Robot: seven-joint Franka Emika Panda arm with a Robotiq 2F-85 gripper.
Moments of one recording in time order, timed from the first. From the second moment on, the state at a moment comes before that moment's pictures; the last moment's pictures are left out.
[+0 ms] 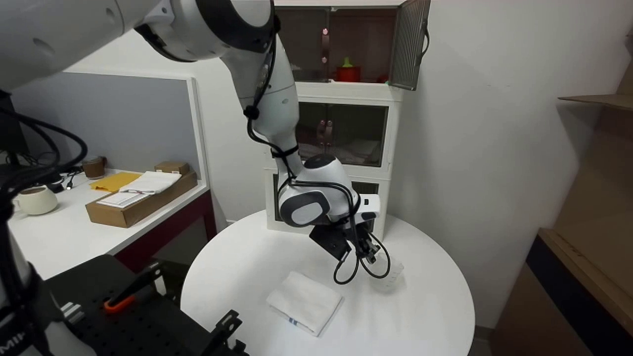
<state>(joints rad) 0.07 1.04 -0.19 -1.90 0.80 3.39 -0.40</state>
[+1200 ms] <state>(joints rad) -0.22 0.85 0.05 -1.96 0.09 3.34 -0.04</state>
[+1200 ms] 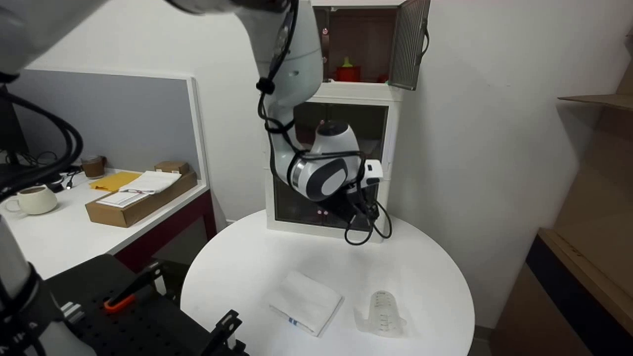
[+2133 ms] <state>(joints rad) -0.93 0.20 0.83 -2.18 0.28 2.27 -0.28</state>
